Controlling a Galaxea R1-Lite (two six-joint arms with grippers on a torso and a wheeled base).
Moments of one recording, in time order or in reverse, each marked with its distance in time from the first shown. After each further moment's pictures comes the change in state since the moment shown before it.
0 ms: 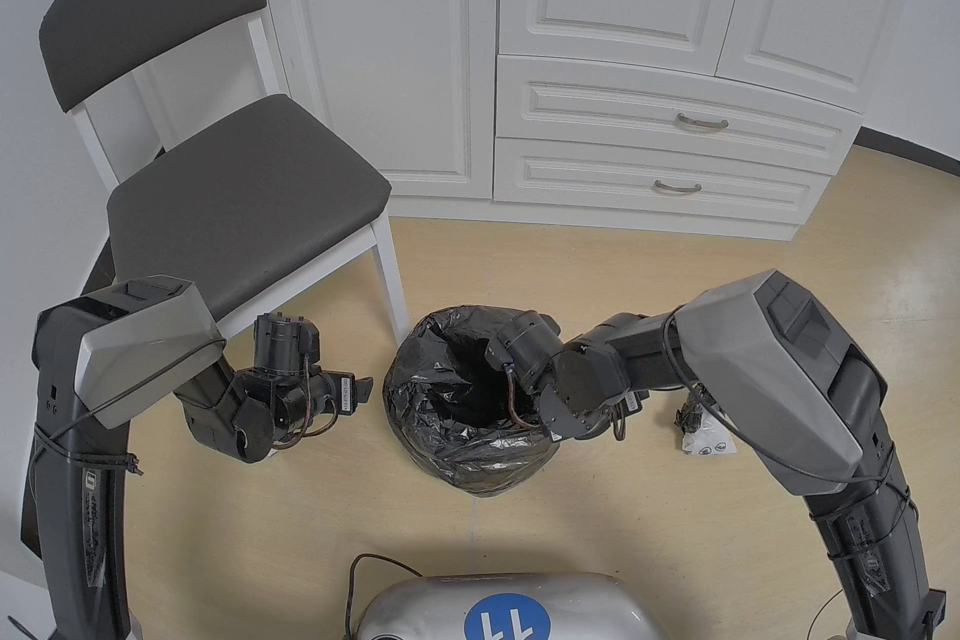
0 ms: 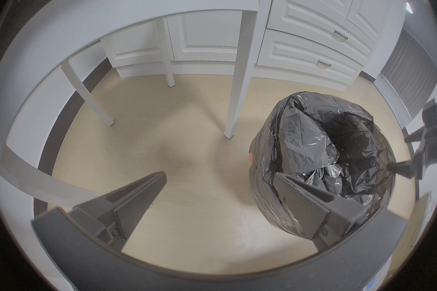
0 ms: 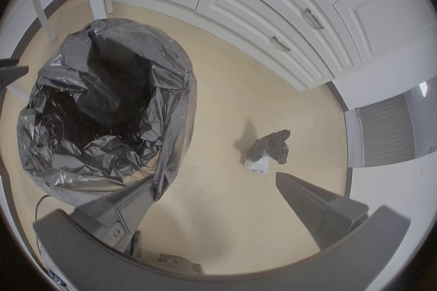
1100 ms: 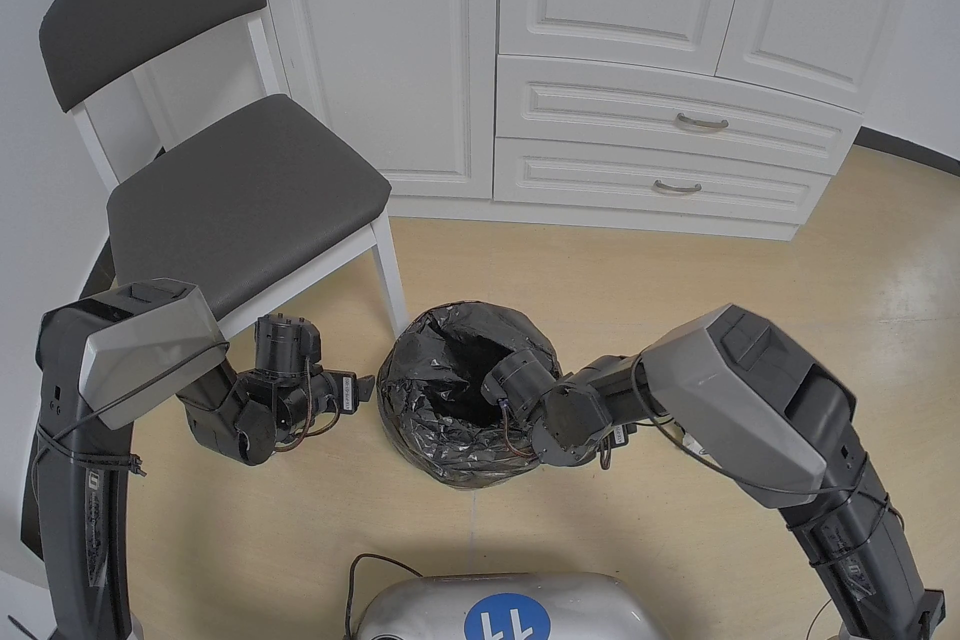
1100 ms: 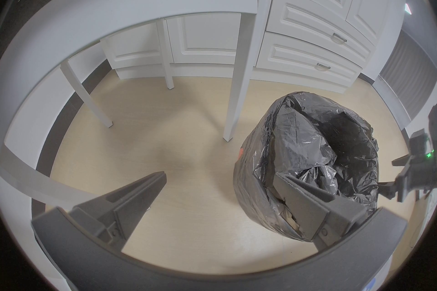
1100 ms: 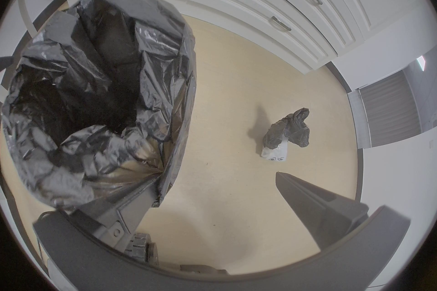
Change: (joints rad) left arm -0.002 0.011 0.001 -0.035 -0.002 -0.001; right arm 0.004 0.096 0.039 -0.120 0.022 0.130
